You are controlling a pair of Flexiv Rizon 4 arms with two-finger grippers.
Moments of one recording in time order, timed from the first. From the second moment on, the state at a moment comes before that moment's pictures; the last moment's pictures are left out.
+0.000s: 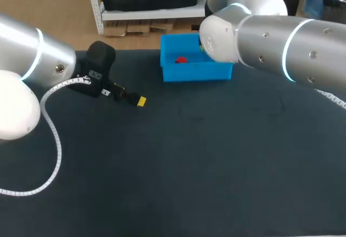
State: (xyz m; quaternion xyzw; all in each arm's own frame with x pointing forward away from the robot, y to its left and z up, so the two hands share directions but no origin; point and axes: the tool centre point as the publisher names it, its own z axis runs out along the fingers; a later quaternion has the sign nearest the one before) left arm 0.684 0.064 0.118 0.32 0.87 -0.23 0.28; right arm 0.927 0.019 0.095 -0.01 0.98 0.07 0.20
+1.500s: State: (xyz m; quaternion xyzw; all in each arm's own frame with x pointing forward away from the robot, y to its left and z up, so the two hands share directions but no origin) left arm 0.684 0.064 0.118 0.32 0.87 -0.23 0.28; right arm 0.932 0.011 0.056 -0.01 0.98 0.06 0.17
